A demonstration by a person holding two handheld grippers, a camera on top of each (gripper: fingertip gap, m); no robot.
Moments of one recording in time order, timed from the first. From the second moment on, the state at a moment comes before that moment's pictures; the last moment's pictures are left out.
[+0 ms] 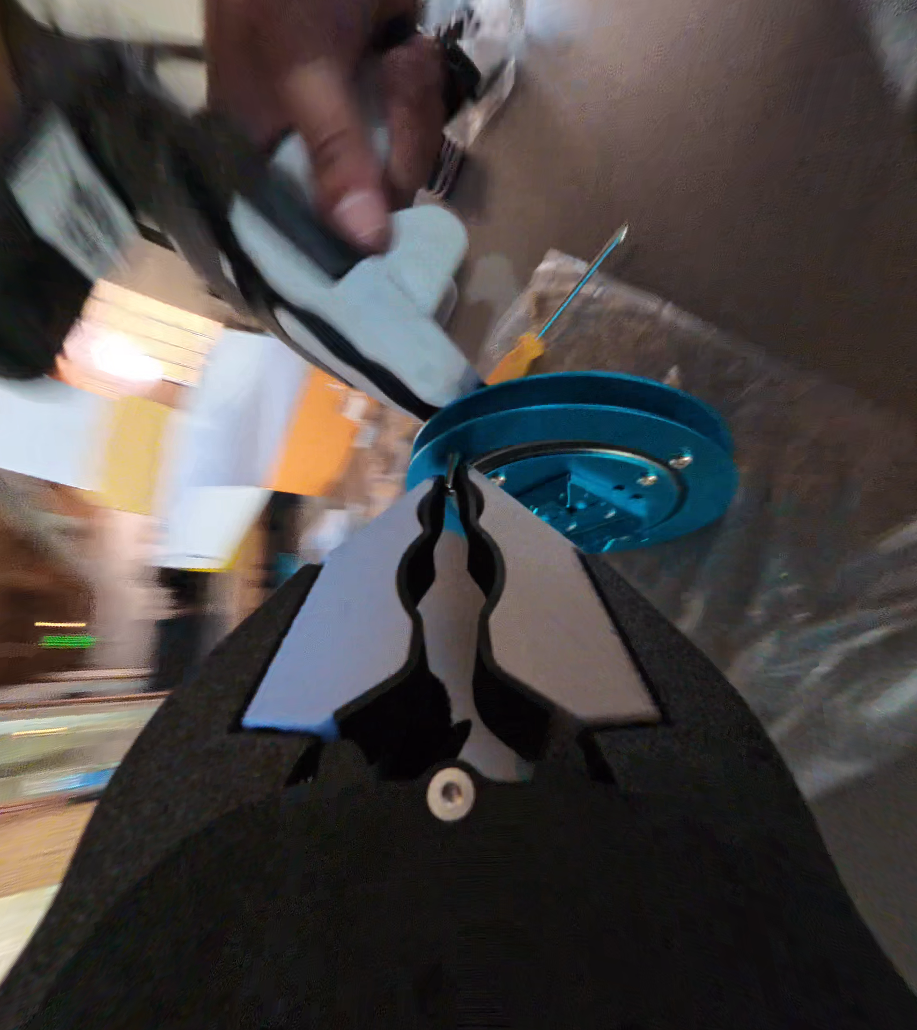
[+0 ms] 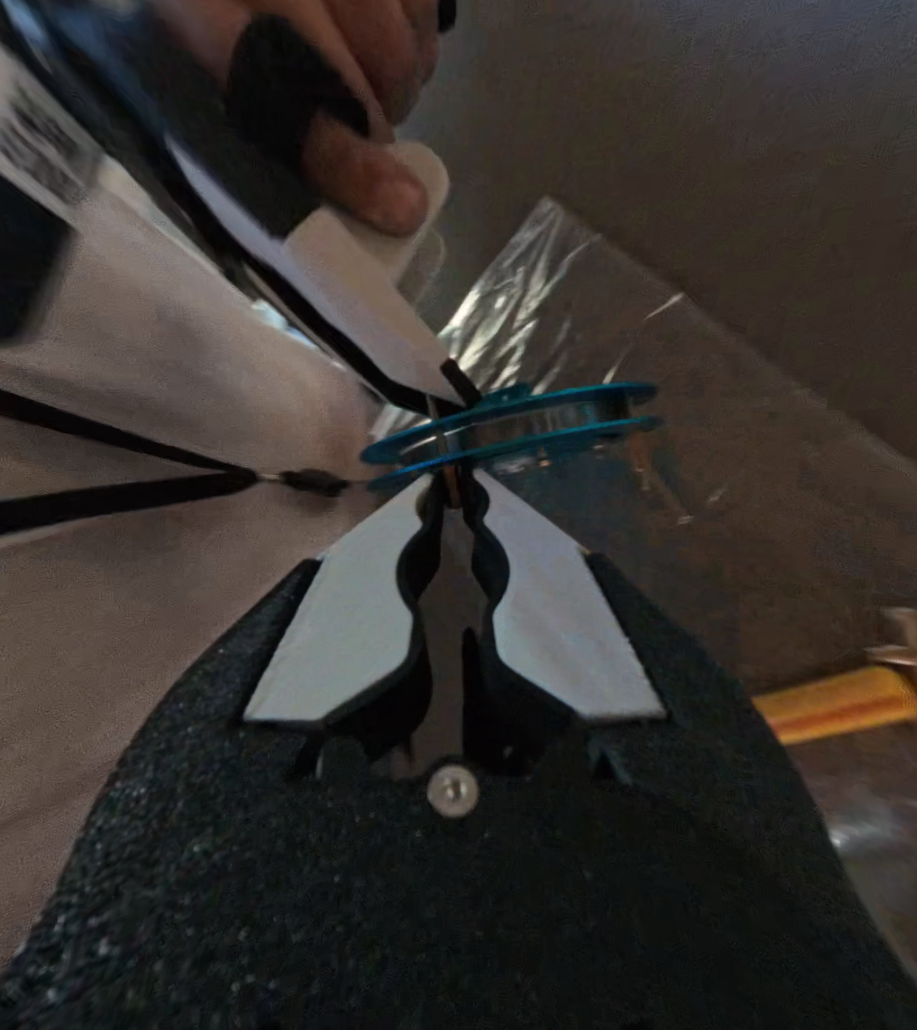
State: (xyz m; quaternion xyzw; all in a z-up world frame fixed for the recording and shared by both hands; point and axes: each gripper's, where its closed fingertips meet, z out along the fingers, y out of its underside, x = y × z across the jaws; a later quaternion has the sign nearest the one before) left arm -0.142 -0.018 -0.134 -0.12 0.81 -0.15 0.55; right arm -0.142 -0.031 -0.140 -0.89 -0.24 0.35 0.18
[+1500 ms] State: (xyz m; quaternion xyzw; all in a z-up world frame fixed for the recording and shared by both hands) left arm -0.155 0.007 -0.140 -0.39 0.77 -0.43 0.27; right arm -0.128 -0.038 -0.115 -0.82 -0.25 0.17 0.49
